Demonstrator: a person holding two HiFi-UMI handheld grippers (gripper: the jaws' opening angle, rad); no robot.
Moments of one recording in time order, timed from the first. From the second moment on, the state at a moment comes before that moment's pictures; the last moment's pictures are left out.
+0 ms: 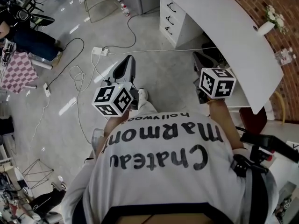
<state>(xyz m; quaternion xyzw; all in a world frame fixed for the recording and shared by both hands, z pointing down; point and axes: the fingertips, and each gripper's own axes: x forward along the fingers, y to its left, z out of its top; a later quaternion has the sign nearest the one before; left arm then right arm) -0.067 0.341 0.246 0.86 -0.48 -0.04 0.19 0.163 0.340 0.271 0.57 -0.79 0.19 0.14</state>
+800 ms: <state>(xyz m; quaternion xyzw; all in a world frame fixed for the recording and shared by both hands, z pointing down) -0.108 0.087 0.223 0.90 -0.41 -0.01 0.16 0.135 0.110 0.252 0.64 -0.74 0.20 0.10</state>
